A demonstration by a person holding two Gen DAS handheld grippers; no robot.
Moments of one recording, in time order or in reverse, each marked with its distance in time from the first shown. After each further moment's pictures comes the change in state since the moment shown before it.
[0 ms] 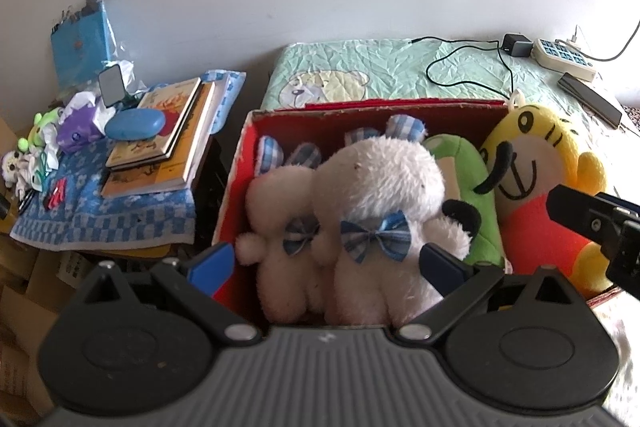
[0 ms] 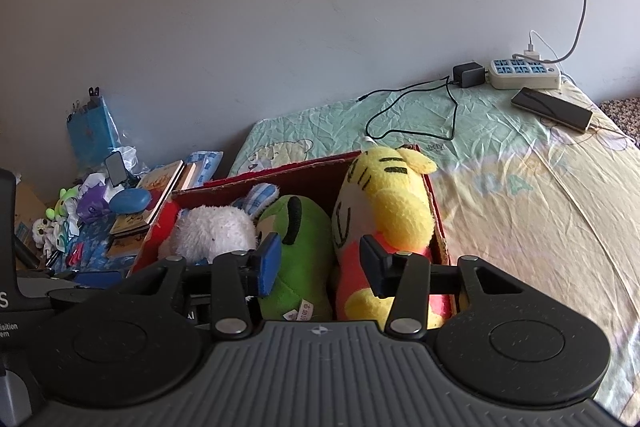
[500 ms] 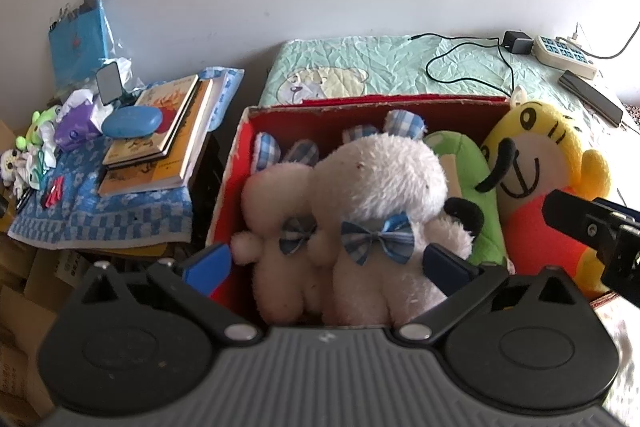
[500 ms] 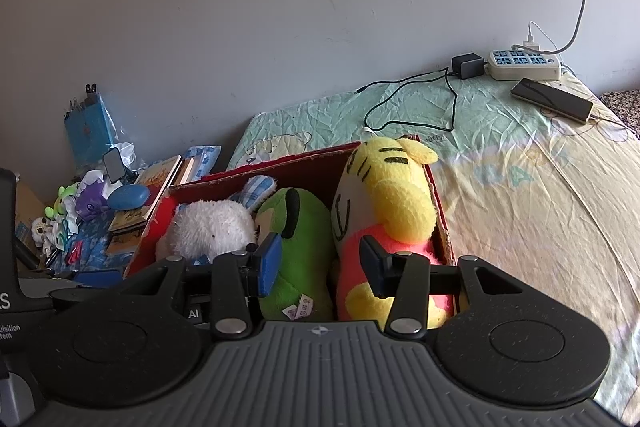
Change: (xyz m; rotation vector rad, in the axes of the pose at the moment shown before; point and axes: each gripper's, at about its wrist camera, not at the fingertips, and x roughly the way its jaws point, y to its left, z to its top) left arm 0.005 -0.001 -0.001 -0.002 0.007 -0.002; right arm 0.003 -0.001 -0.001 0.008 0.017 -0.005
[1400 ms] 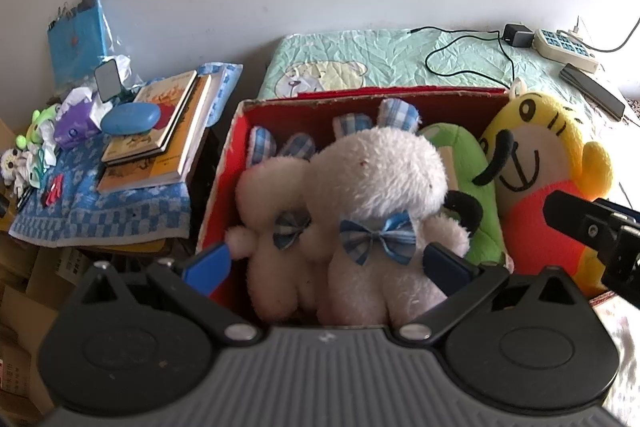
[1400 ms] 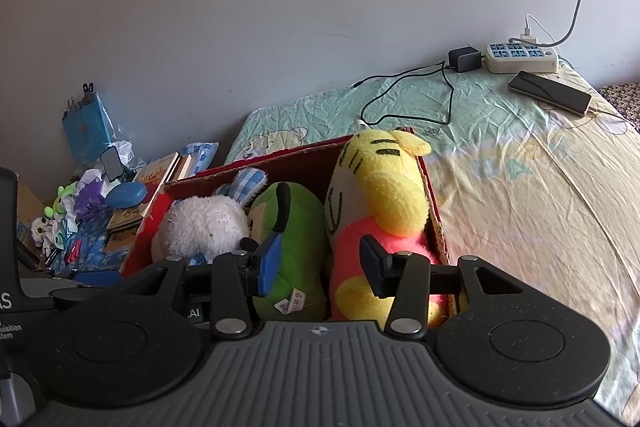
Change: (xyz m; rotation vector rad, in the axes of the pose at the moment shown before) left arm 0.003 -0.004 -0.002 0.006 0.014 0.007; right arm 0.001 -0.005 -0.002 0.007 0.009 0.000
